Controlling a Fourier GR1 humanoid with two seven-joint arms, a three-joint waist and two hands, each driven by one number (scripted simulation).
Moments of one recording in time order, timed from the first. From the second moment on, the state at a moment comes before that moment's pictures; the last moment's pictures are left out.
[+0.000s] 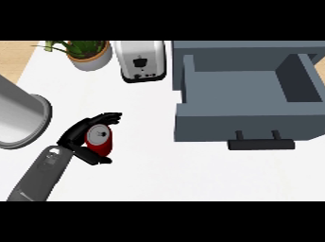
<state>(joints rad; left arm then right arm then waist) -0.54 0.25 -0.03 -0.41 -0.26 -0.50 -0.76 0.25 -0.03 -0.24 -2.14 -0.09 0.20 0.10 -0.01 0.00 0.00</state>
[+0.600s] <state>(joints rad) -0.53 0.21 0.00 -0.51 -0.16 -0.55 -0.66 0.28 -0.03 -0.26 -2.16 -0.12 0.21 0.10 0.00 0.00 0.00</state>
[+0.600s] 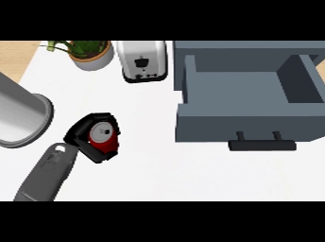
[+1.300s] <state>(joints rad) -0.39 0.11 0.23 -0.85 0.08 -0.09 -0.43 0.31 -0.01 -0.26 -2.20 -0.11 0.20 0.11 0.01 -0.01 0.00</state>
